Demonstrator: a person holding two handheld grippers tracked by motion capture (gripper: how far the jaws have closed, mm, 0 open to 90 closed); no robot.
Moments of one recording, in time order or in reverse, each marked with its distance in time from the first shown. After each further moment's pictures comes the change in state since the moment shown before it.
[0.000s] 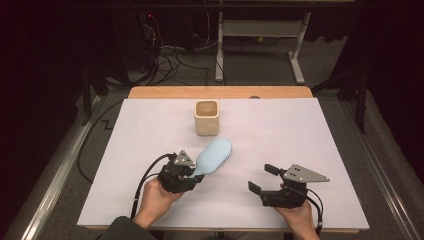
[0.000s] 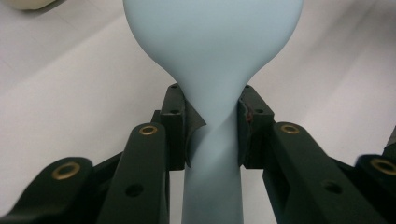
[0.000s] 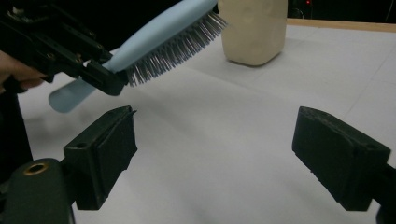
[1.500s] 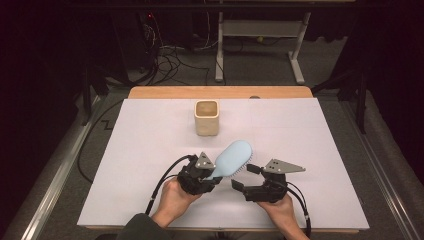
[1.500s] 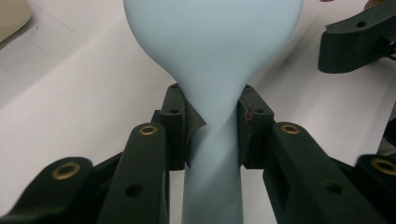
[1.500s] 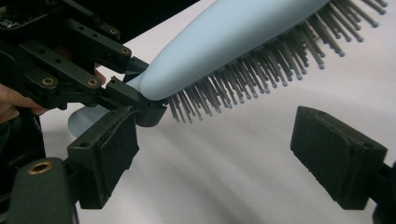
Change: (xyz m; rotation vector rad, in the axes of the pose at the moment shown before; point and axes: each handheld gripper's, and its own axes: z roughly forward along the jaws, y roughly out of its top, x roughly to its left) left arm -0.028 0.023 0.026 -0.019 -0.027 0.074; right arm 0.009 0.003 0.045 0.077 0.082 0.065
